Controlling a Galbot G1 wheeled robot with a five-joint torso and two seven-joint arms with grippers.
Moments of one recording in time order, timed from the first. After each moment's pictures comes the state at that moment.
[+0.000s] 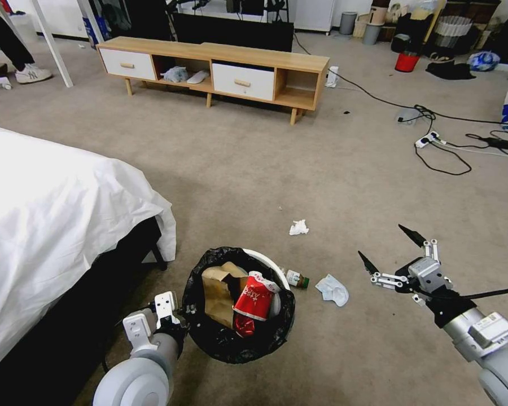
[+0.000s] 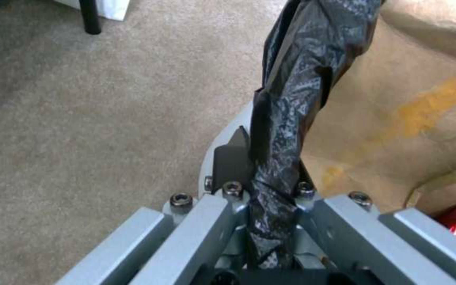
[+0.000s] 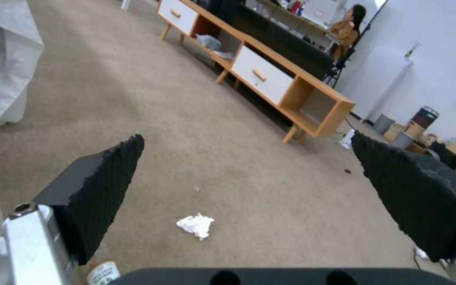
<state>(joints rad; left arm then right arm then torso) 1.57 -1.38 -0.39 -2.31 -0.72 0.69 -0.52 -1.77 0.87 0.84 2.23 0.26 0.10 -0.13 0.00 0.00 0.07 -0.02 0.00</state>
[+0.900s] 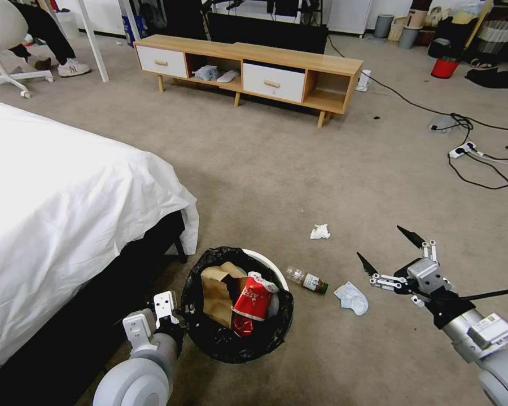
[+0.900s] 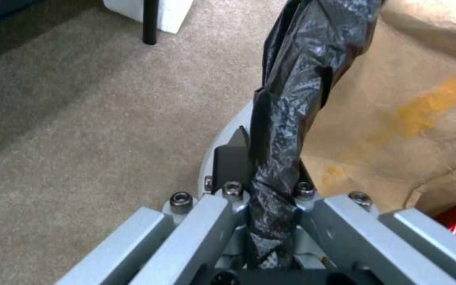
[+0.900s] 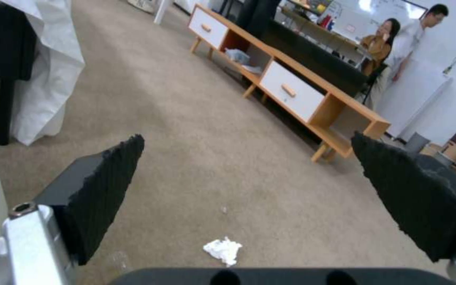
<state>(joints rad) 1.57 -1.38 -0.39 -2.31 -0.69 0.68 -0.52 -1.78 0.86 0.84 2.23 0.26 0.10 -0.14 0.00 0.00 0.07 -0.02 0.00</state>
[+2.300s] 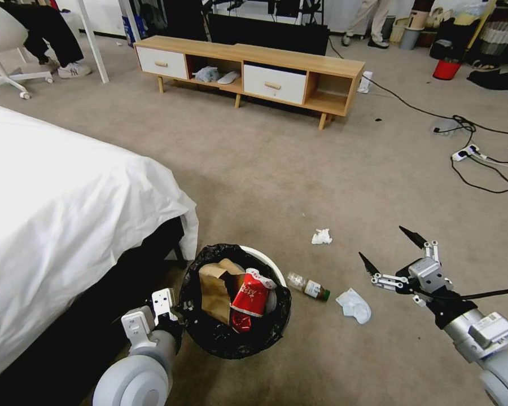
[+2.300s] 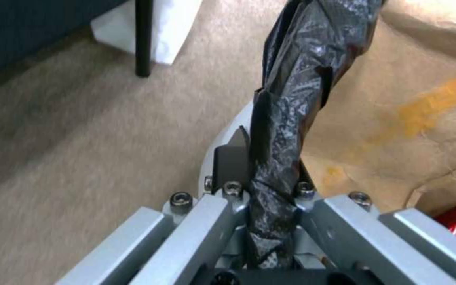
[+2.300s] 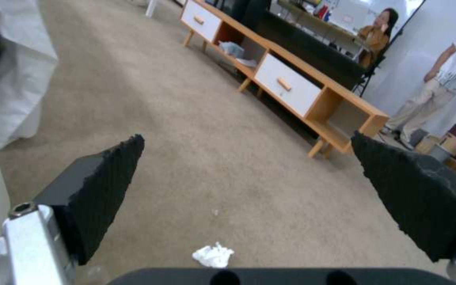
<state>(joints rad) 1.55 -1.37 -0.40 -2.30 -0.70 0.67 -0.53 -1.78 0.87 0.85 2.25 0.26 0.06 -0.13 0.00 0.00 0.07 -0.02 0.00</state>
